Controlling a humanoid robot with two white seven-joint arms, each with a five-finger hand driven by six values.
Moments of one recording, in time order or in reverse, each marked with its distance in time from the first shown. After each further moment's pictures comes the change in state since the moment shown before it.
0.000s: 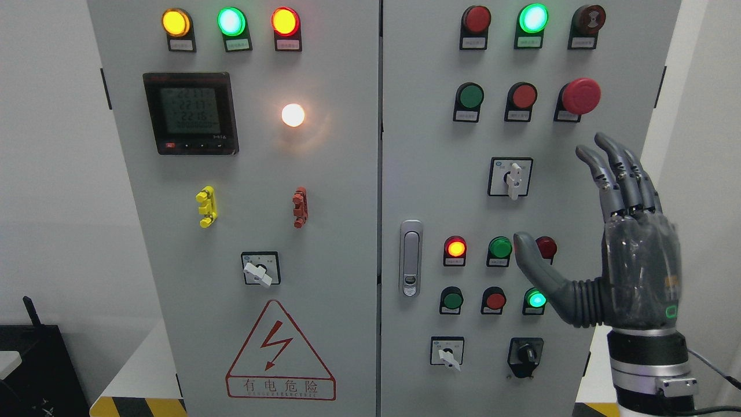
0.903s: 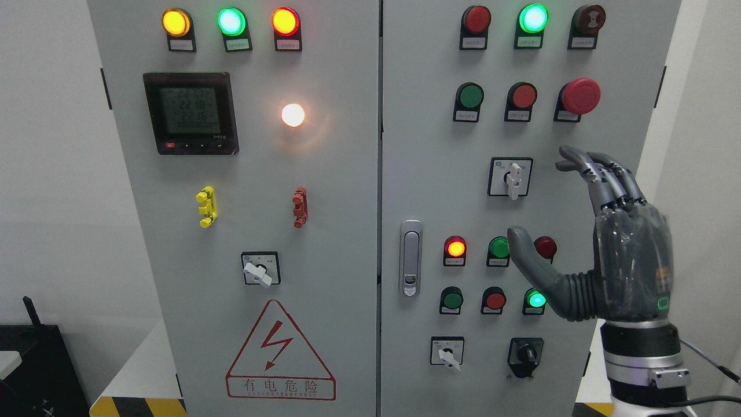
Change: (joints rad) left arm 0.000 0.000 0.000 0.000 0.000 0.000 -0.001; right arm -0.012 -0.006 0.012 0.011 0.003 -0.003 -0.002
